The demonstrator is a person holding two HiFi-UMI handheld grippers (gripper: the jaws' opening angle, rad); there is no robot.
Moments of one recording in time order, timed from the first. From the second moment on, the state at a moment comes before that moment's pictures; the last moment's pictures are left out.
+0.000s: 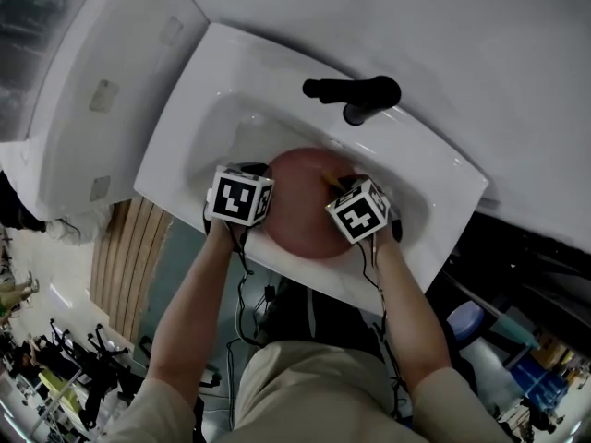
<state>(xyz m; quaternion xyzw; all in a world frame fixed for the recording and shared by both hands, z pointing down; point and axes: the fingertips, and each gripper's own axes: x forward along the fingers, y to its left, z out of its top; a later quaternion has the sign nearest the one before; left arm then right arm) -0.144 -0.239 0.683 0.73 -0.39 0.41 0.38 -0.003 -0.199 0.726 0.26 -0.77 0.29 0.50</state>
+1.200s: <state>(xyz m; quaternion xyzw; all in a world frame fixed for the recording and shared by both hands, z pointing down) -0.170 -0.211 0.635 0.72 -0.45 0.43 0.31 -0.063 -0.095 0.567 0.10 -0.90 0.31 0.28</state>
